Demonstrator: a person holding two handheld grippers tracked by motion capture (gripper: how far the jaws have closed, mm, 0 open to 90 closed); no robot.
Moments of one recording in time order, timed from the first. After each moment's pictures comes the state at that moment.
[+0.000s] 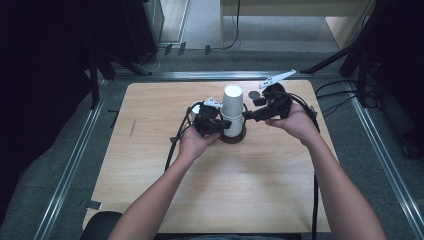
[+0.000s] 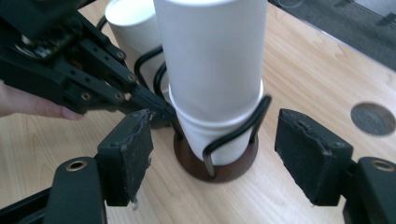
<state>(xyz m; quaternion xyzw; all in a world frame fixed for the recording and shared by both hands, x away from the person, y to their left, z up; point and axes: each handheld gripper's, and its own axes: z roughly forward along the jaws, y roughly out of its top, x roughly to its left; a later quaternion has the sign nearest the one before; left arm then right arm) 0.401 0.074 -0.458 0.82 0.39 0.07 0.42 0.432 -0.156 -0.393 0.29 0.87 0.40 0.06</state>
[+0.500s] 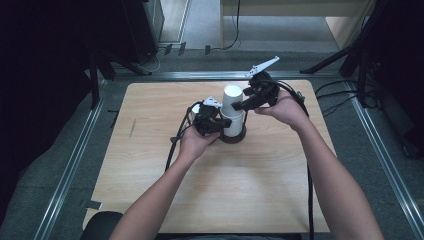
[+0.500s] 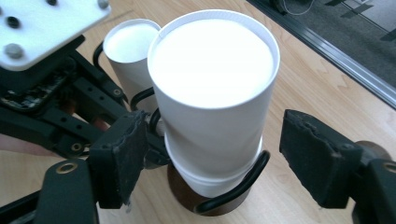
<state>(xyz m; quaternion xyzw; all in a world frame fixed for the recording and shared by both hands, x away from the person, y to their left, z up) 0.401 0.075 -0.457 0.82 0.39 0.07 0.42 0.460 -0.123 -0.377 0.25 0.89 0.38 0.07</state>
